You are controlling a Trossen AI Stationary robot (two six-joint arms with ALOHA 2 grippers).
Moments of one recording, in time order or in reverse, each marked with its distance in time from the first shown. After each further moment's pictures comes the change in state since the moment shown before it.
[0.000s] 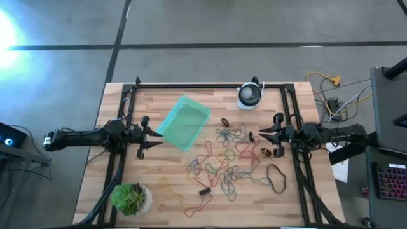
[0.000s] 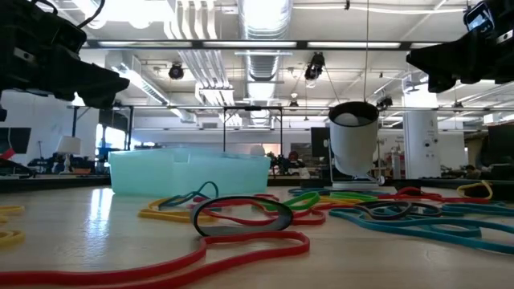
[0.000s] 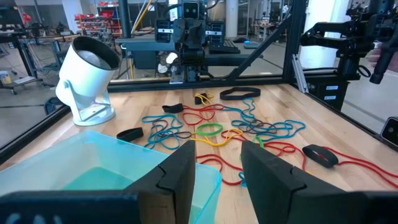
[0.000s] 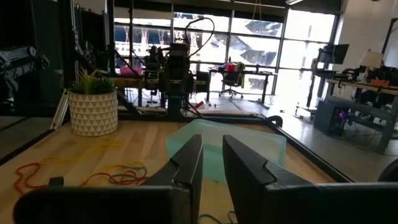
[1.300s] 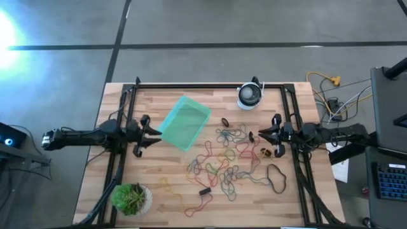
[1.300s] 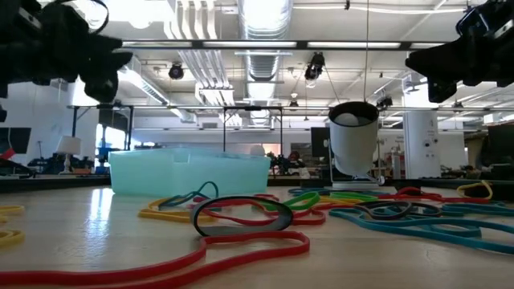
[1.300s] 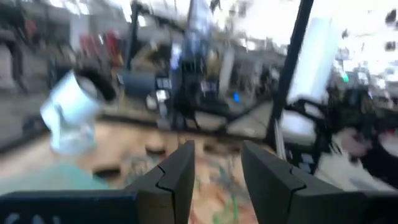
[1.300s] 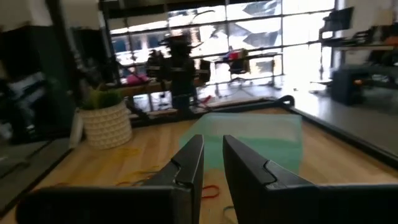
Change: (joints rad) left arm -0.002 0.045 -0.002 0.203 0.009 -0.240; right arm 0.000 0.027 0.000 -0.002 -0.023 0.203
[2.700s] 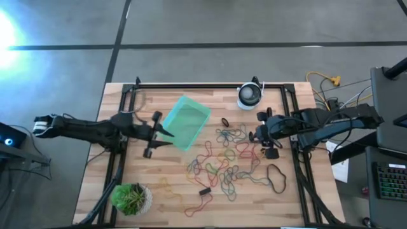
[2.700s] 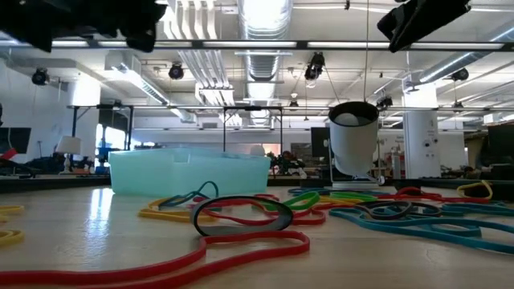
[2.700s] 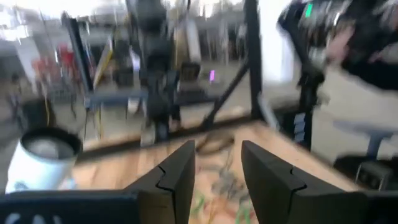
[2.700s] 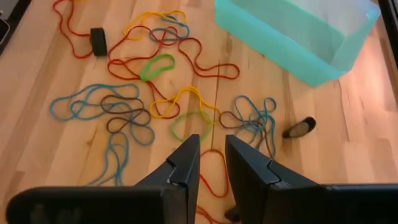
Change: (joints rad) left arm -0.044 0.492 0.369 0.104 0.106 0.348; right arm 0.009 0.966 0.945 -0.892 -0.129 -0.152
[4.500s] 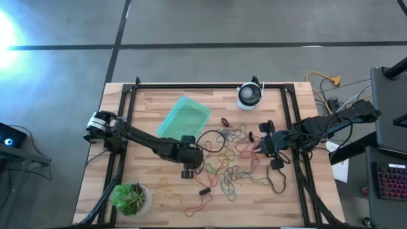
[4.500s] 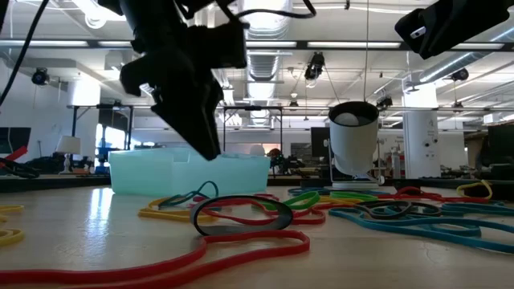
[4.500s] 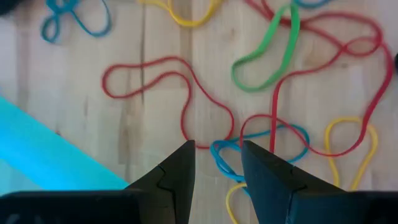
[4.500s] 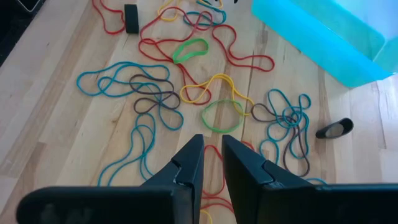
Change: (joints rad) left arm -0.270 1.050 0.794 -0.887 -0.460 -0.321; right arm 0.196 -0.052 -0.129 0.065 0.076 0.063
